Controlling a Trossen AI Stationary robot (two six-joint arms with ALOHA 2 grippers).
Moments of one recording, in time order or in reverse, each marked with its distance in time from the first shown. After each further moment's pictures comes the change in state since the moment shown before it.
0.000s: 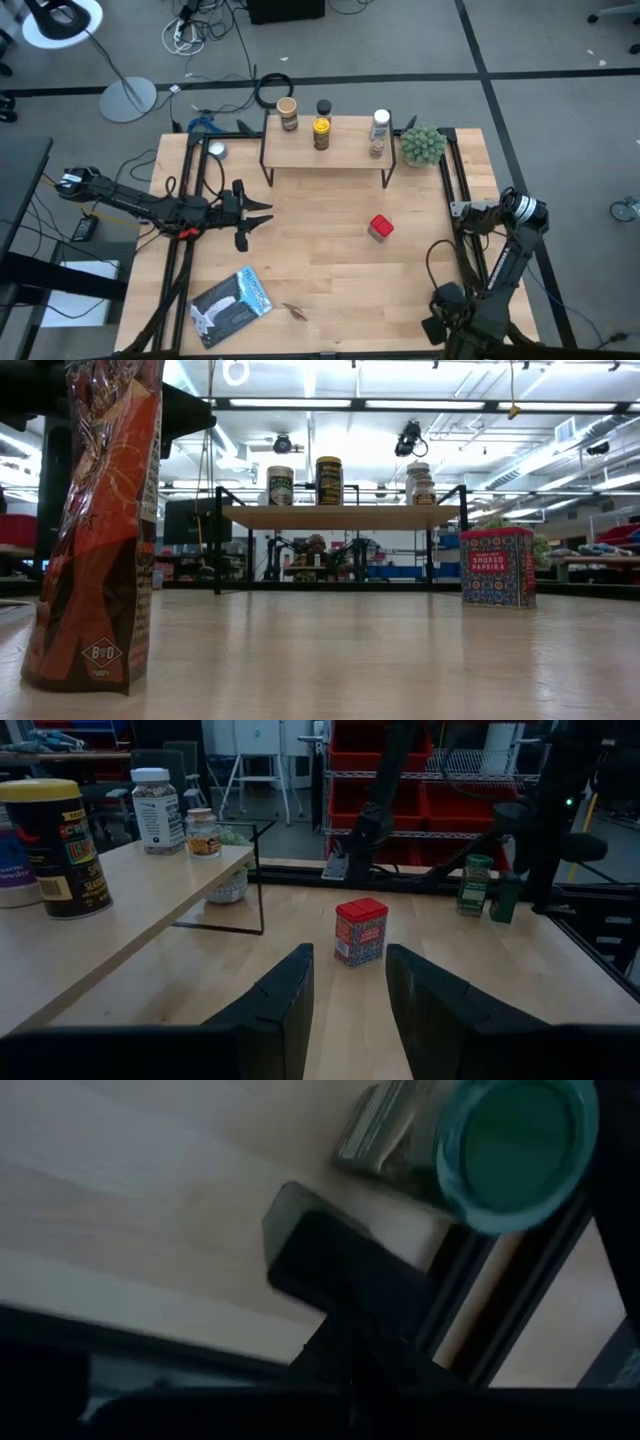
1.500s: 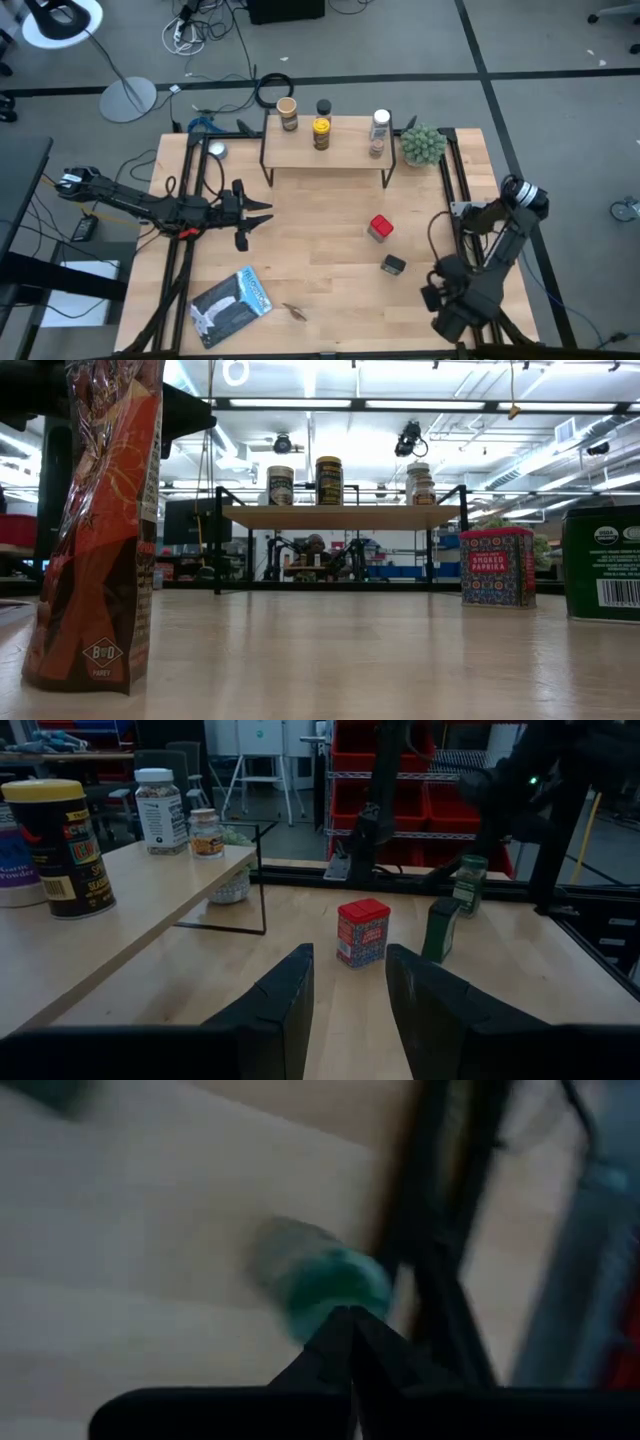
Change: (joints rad) left arm 0.000 0.000 0.000 0.001 -0.006 0.000; right arm -0.098 -0.110 -0.029 -0.289 0.007 0.002
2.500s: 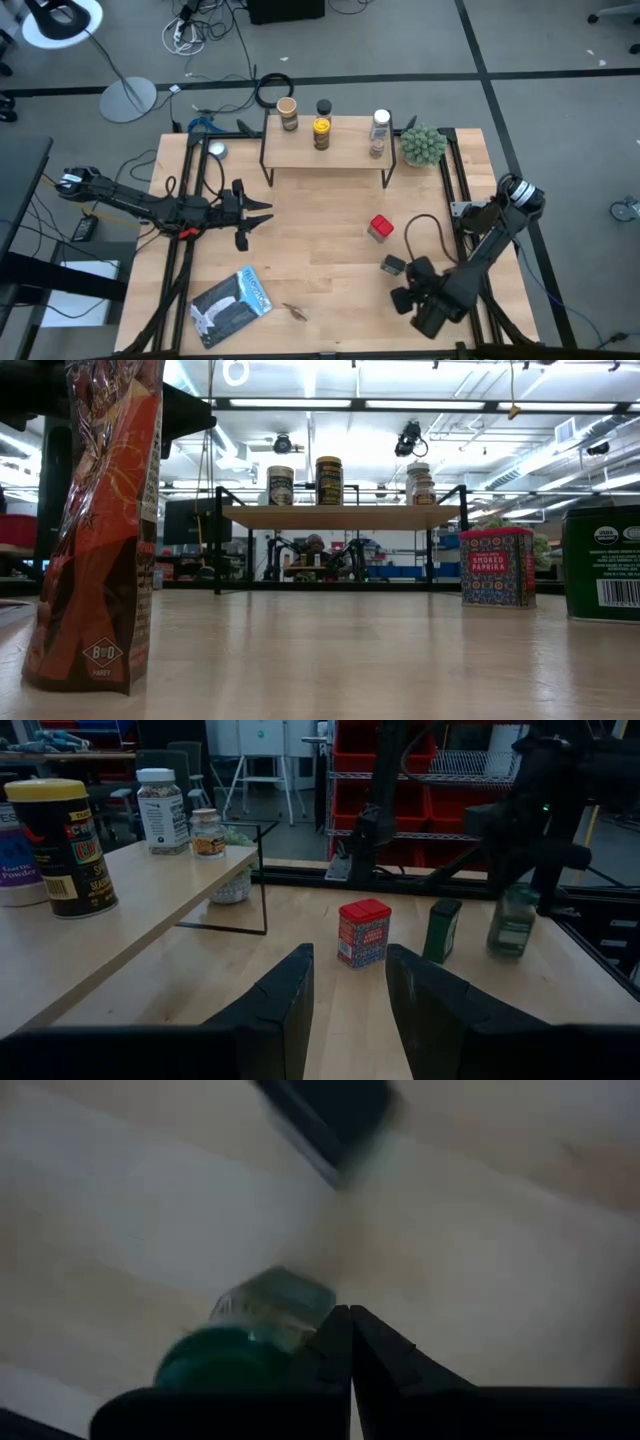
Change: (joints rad) left arm 0.000 0.000 0.000 0.000 -0.002 -0.004; right arm -0.120 0.002 -0.125 0.422 0.369 -0.171
